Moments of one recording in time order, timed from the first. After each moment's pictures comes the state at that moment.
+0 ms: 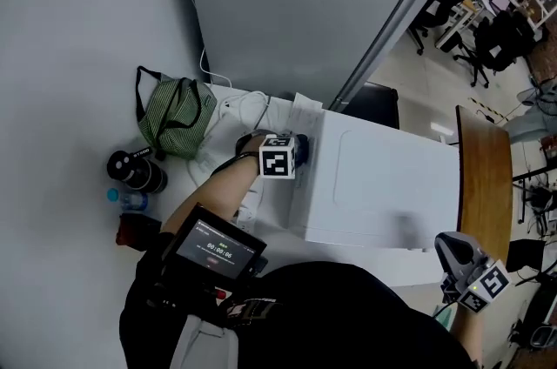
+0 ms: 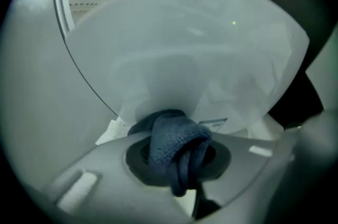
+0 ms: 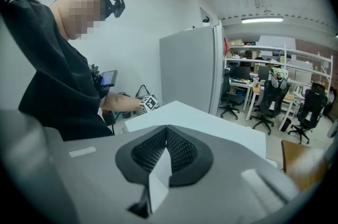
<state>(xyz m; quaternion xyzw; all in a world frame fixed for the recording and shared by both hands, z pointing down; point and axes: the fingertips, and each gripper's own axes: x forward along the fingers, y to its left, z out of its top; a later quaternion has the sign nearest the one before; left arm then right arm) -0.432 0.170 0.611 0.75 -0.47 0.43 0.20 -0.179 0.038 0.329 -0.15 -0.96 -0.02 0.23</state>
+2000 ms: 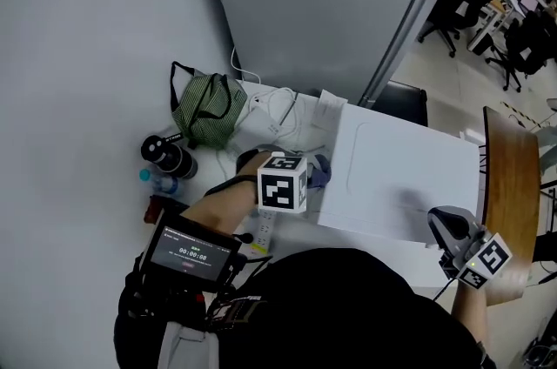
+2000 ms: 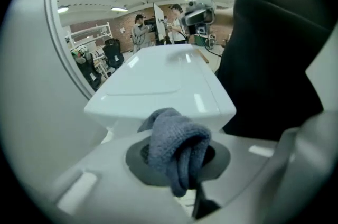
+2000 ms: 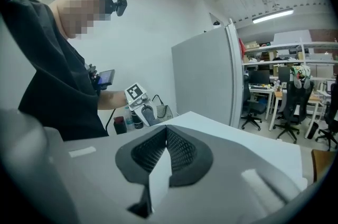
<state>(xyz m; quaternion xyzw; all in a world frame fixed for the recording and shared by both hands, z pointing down) -0.337 0.225 0.485 0.74 -0.46 0.44 0.21 -0.222 0.062 0.340 -0.25 -0.95 0.00 0.17</state>
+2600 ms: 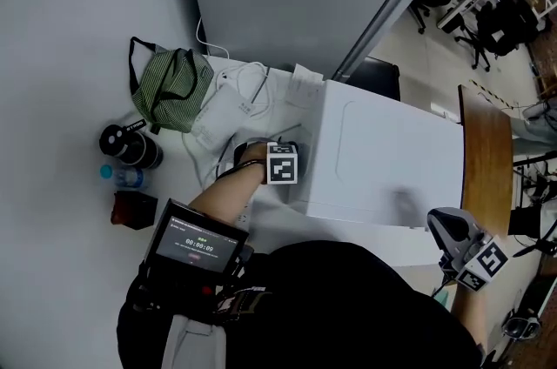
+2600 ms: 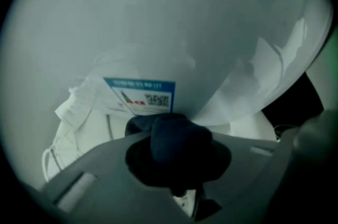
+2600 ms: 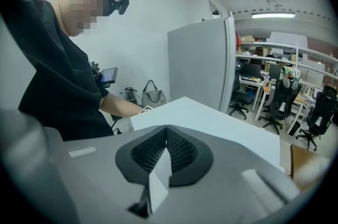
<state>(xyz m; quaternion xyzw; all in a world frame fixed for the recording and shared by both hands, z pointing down) -0.362 0.214 0.694 0.72 -0.43 0.45 0.31 -0.198 0.060 0.345 -0.21 -0.95 -0.03 0.25</state>
